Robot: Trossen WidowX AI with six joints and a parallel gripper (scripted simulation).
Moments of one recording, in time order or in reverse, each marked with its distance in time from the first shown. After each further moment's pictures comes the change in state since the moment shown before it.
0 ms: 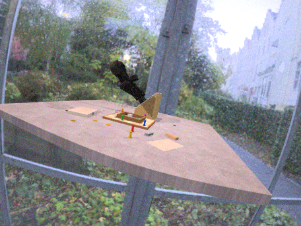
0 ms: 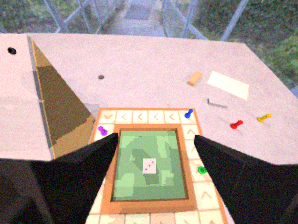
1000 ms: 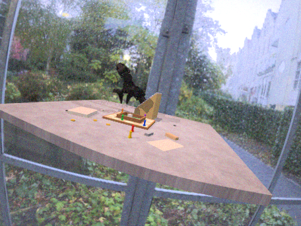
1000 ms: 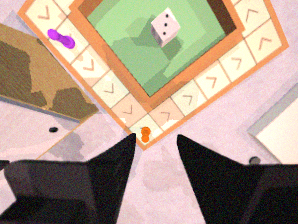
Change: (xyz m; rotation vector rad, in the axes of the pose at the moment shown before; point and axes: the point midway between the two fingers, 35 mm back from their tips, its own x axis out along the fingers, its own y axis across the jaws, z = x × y) arm -0.016 0.084 -0.103 0.643 0.787 -0.268
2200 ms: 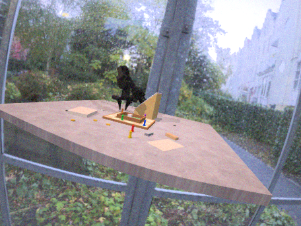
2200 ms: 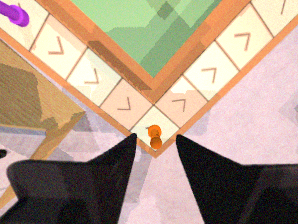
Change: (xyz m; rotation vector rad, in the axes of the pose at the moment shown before) arm 0.051 0.011 -0.026 0.160 0.012 -0.016
